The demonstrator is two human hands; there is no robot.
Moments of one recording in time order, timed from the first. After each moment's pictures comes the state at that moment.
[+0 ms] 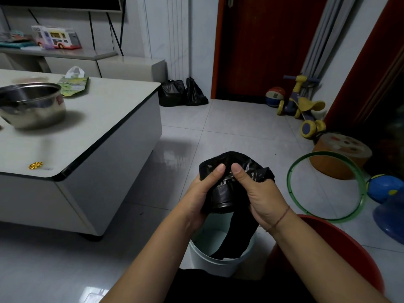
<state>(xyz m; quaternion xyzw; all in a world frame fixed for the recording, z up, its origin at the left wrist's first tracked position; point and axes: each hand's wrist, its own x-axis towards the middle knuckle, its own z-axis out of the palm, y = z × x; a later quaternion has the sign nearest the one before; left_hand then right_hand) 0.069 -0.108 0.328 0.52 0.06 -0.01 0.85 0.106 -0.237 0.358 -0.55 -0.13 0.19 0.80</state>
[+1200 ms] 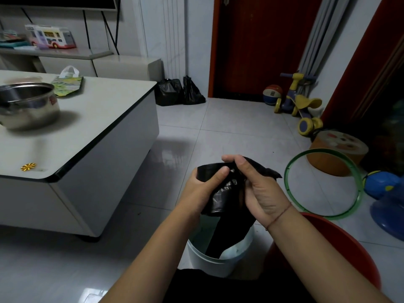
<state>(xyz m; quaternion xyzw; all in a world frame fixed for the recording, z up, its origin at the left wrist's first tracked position) 0.071 -0.117 0.333 0.59 0.13 0.09 0.79 0.109 -0.238 0.366 -0.46 -0.08 0.24 0.85</state>
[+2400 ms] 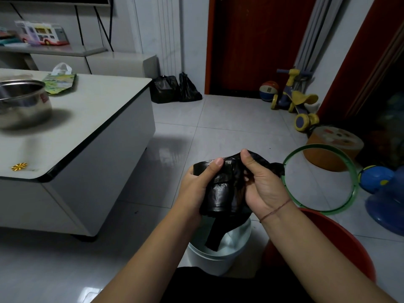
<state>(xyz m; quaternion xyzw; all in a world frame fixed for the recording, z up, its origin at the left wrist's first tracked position) 0.072 -0.125 0.339 0.52 0.09 0.10 0.85 0.116 -0.236 0.372 -0.38 0.02 0.25 0.89</state>
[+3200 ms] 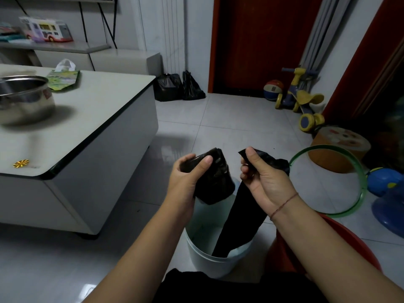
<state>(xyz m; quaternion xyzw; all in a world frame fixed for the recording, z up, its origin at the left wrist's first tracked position) 0.080 -0.094 0.324 0.48 0.18 0.18 0.84 0.138 -0.238 0.357 -0.48 -0.02 0.16 0.86</state>
